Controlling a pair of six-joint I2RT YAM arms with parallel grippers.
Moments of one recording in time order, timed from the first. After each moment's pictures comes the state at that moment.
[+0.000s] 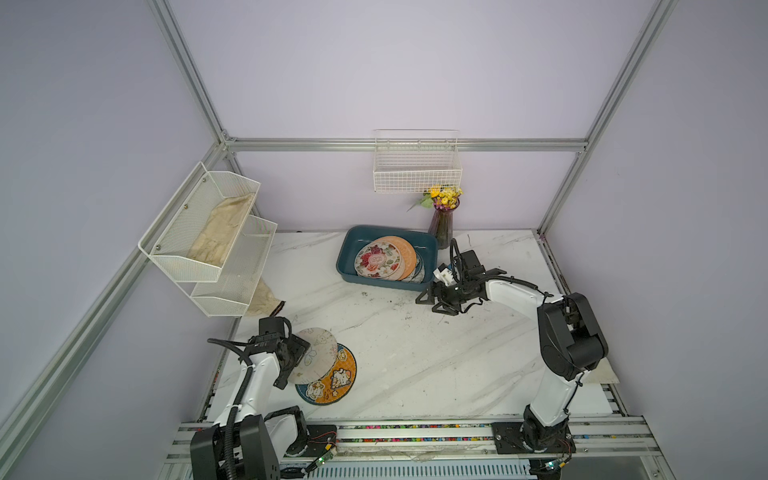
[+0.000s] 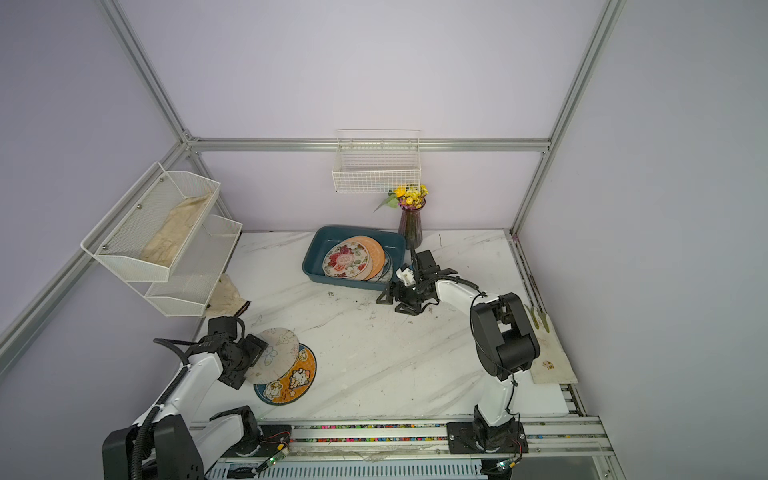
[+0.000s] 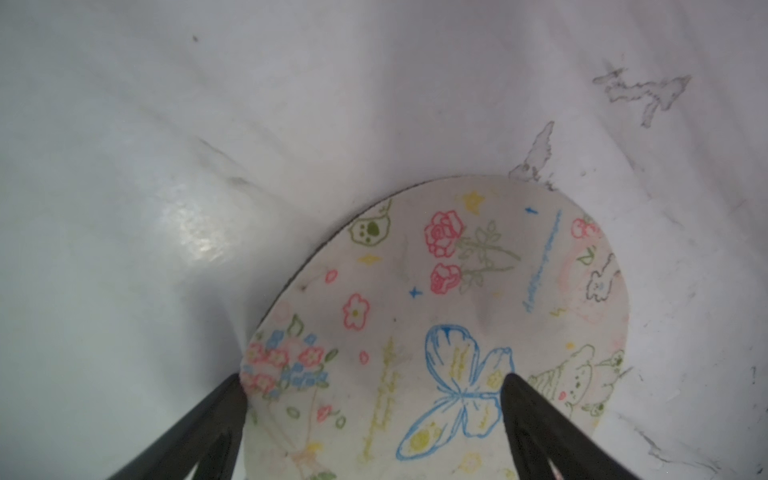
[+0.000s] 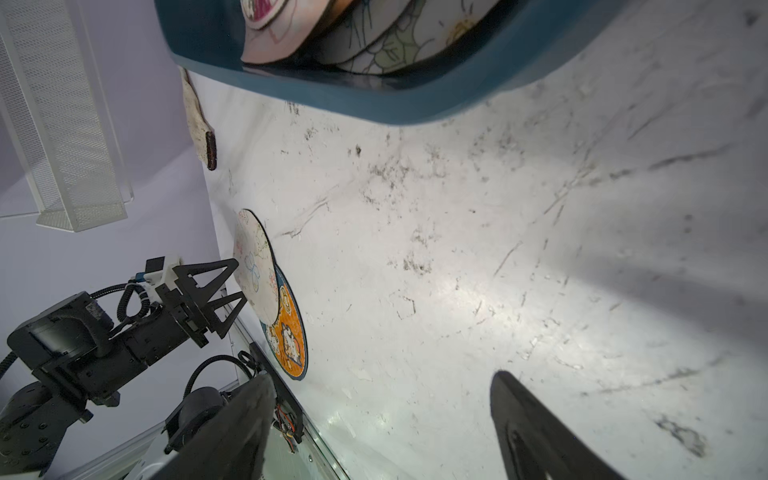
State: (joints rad) left arm 0.26 1.06 0.49 -0.65 0.00 -0.89; right arm 0.39 1.82 1.22 -0.46 -0.72 0.54
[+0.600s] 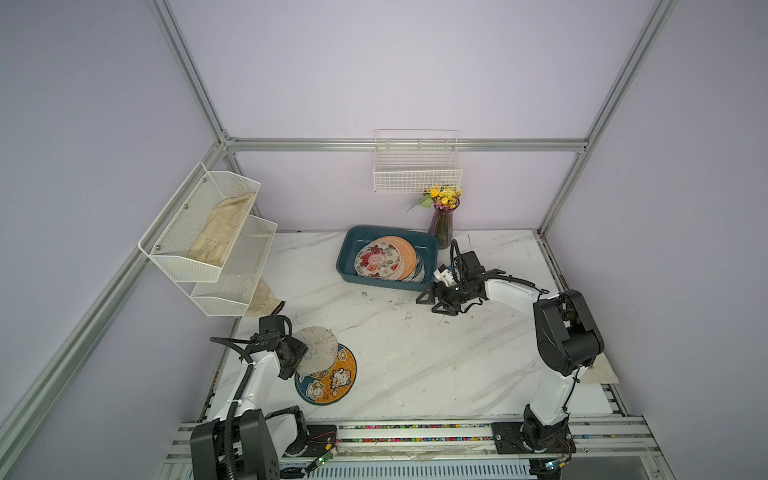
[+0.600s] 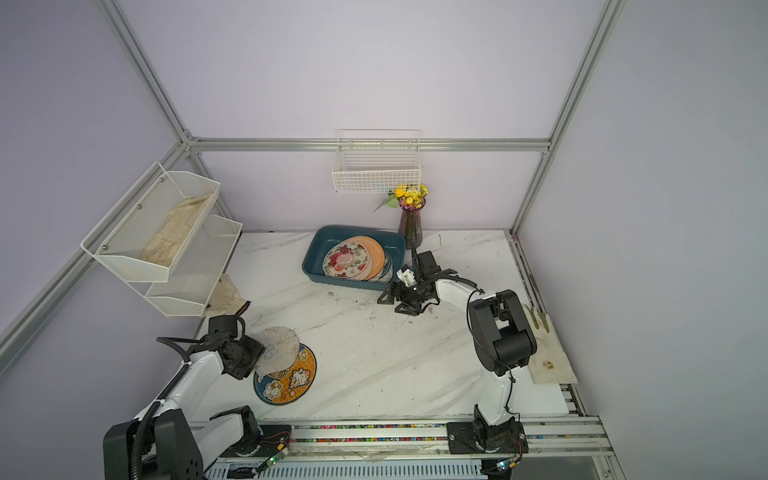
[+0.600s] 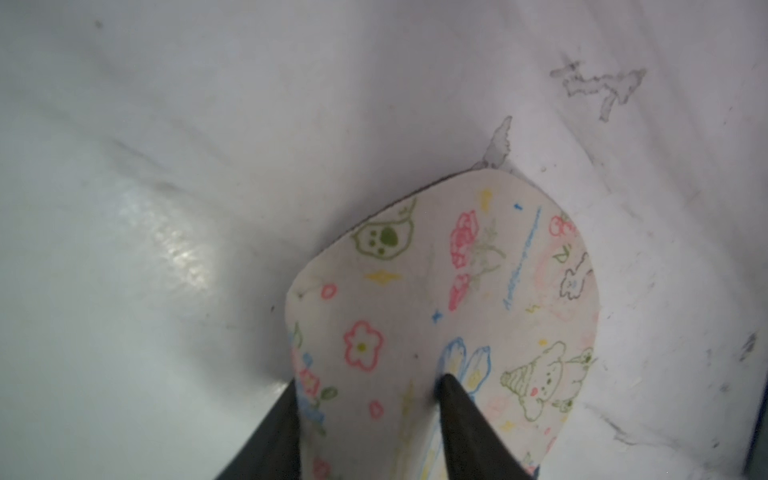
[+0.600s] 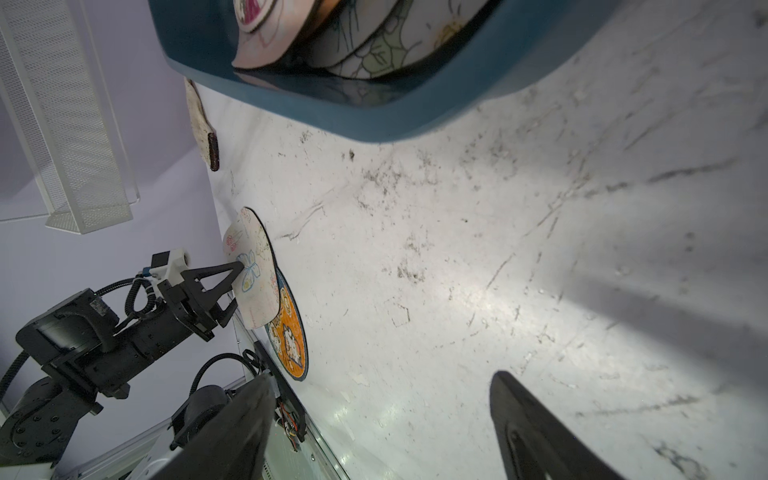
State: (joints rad) left arm 0.26 1.06 0.49 -0.63 0.04 -0.88; right arm 0.38 1.85 1.22 -0.44 -0.75 0.54
